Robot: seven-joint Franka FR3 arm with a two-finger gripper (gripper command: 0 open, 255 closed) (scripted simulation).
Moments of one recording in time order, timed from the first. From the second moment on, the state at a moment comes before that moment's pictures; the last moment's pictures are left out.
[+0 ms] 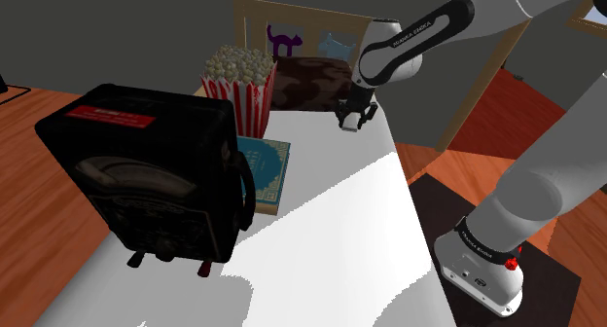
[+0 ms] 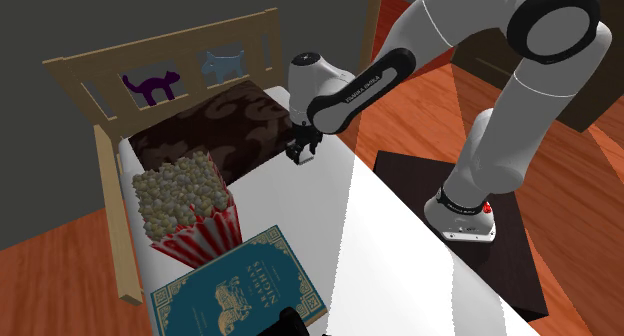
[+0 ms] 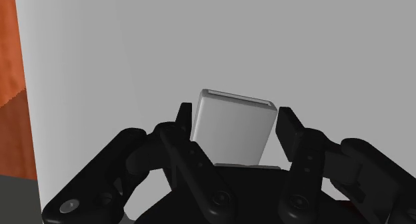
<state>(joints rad) -0.15 0.01 0.12 -2.39 0.04 2.43 0.52</state>
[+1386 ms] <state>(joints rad) -0.15 -0.12 0.12 -2.30 0.05 2.21 0.52</state>
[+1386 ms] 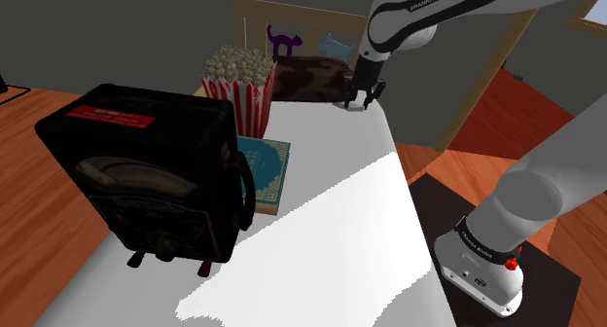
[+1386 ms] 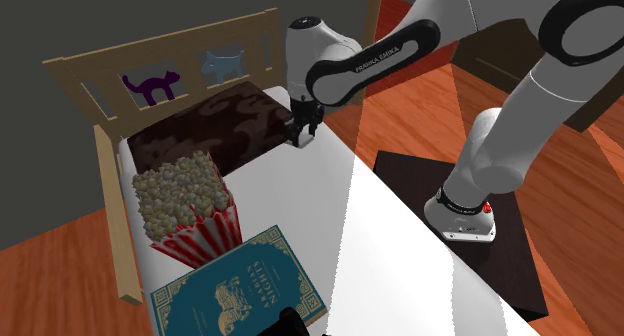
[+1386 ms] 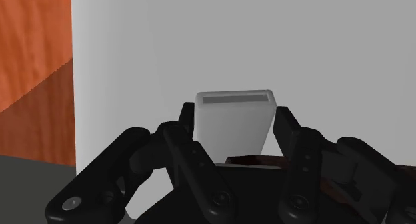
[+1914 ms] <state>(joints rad) -0.13 -0.20 0.14 -2.31 0.06 2.14 0.56</state>
